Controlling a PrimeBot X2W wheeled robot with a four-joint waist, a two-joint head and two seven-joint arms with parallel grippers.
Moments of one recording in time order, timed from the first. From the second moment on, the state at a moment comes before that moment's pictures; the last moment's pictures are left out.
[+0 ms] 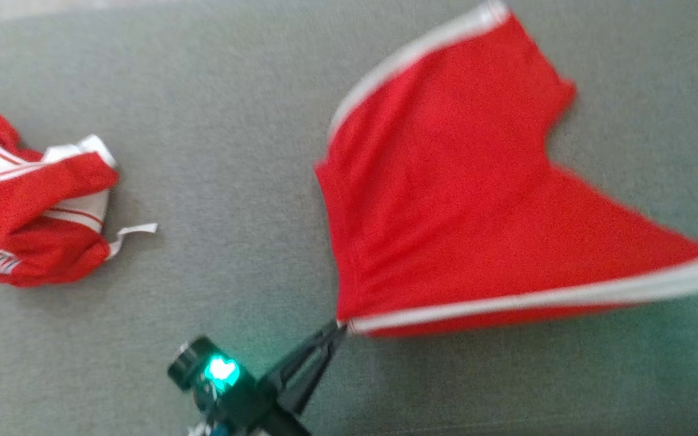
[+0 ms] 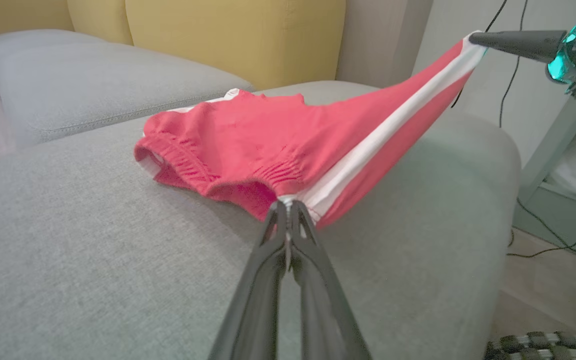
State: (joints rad) left arm -0.19 0.38 -0.84 0.11 -0.28 0.01 -0.26; right arm 0.25 -0.61 0.03 -0.08 0.81 0.13 -0.26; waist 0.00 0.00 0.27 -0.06
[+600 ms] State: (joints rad) left arm -0.50 0.24 -0.77 0.11 -0.56 -0.10 -0.03; right arm -0.13 -0.73 0.00 -0.06 0.77 0.13 0.08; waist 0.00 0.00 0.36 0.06
